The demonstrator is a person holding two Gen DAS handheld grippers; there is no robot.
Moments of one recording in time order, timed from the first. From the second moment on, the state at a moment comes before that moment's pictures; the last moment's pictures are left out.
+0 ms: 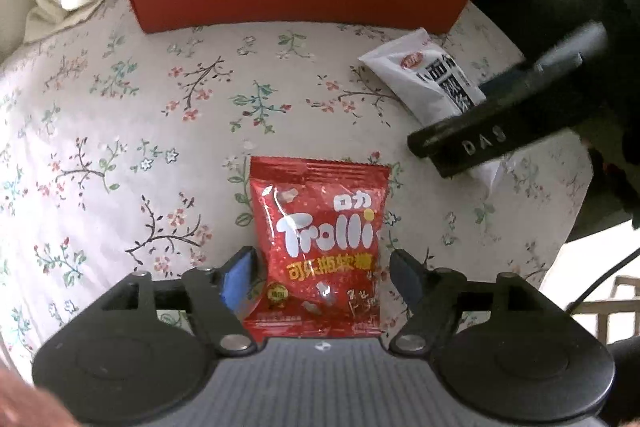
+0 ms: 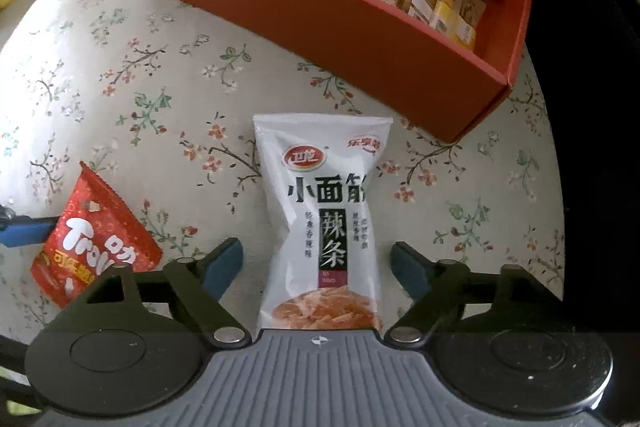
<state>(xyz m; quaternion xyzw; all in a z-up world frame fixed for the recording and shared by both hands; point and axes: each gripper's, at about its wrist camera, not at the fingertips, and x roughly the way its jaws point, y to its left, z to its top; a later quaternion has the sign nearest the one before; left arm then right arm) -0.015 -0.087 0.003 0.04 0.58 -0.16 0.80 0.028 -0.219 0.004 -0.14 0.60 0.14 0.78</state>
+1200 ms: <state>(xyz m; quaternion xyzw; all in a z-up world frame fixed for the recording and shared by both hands) 0.081 -0.064 0.097 0.02 0.44 -0.10 0.89 0.081 -0.219 0.117 -0.03 0.46 0.12 0.88</state>
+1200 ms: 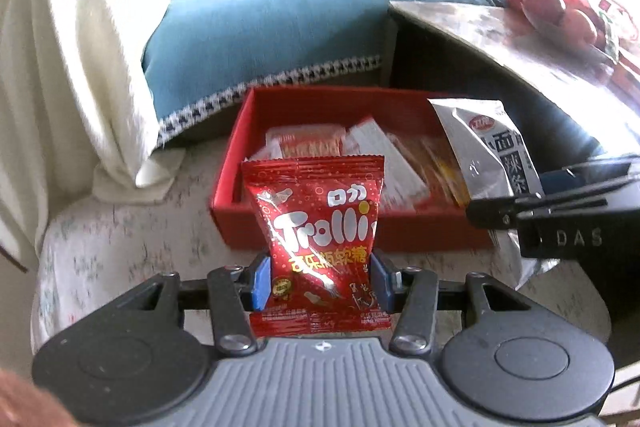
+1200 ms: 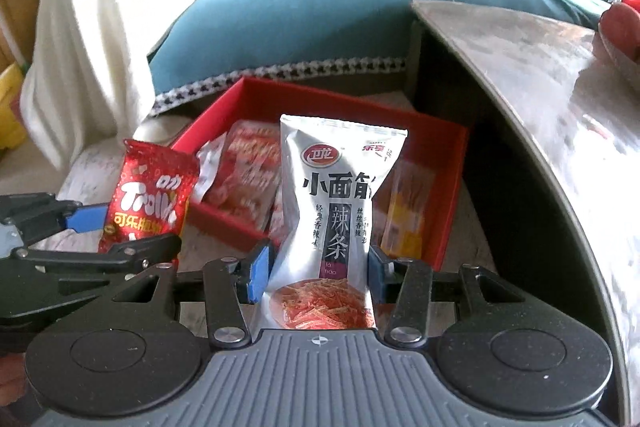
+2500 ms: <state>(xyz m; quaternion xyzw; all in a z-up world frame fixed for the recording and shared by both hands) 0.191 -0.092 0.075 0.05 0.43 -0.09 0.90 0.151 -0.215 0.097 -0.04 0.47 0.07 0.88</state>
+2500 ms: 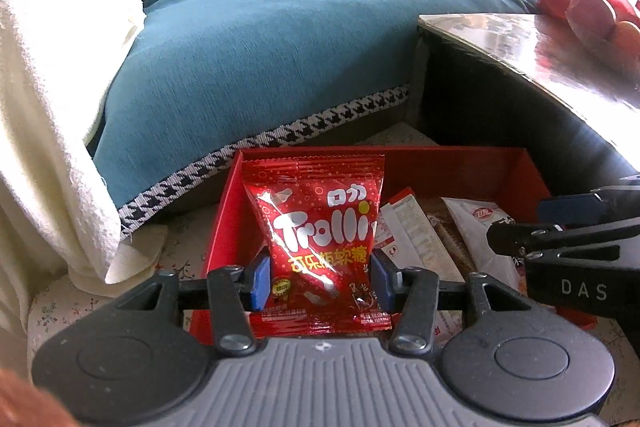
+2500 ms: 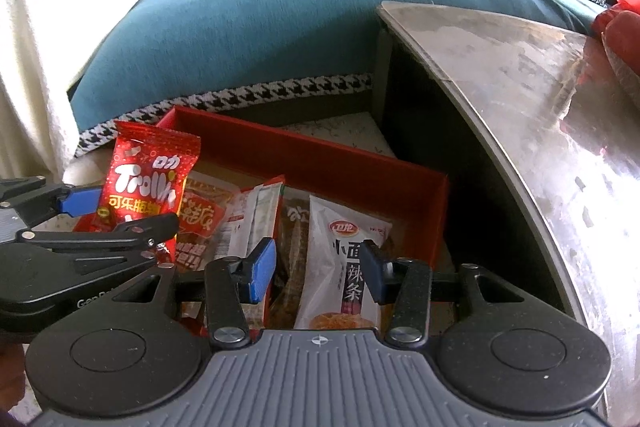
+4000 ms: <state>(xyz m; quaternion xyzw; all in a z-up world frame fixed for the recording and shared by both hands) 0.161 -0.076 0.101 0.04 0.42 -0.07 0.91 0.114 -0.213 0.122 -0.01 0.44 0.04 0.90</state>
